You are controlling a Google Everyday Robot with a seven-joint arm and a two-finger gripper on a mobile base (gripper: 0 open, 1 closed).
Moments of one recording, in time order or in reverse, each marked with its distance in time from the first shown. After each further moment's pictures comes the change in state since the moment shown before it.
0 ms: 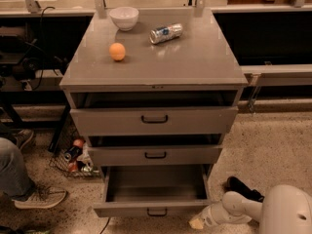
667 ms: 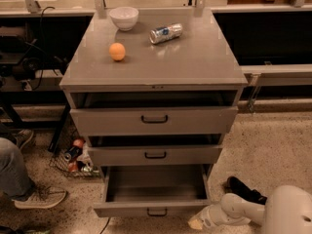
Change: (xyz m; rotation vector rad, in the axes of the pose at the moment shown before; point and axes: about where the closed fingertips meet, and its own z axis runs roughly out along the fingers) arm -0.005 0.003 0.002 0.031 -0.015 -0.049
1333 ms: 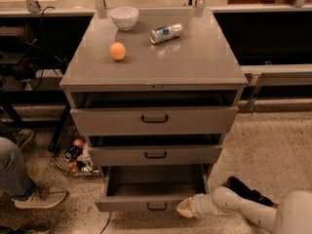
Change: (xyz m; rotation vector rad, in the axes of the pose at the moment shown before) arm -0.086 0.018 -0.002 0.057 -0.154 -0.357
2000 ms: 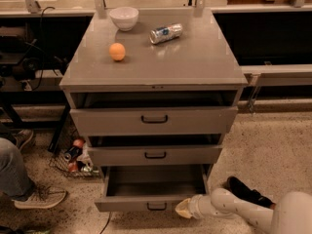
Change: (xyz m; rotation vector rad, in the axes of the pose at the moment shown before) arm 0.004 0.002 0.011 -0.005 -0.005 0.013
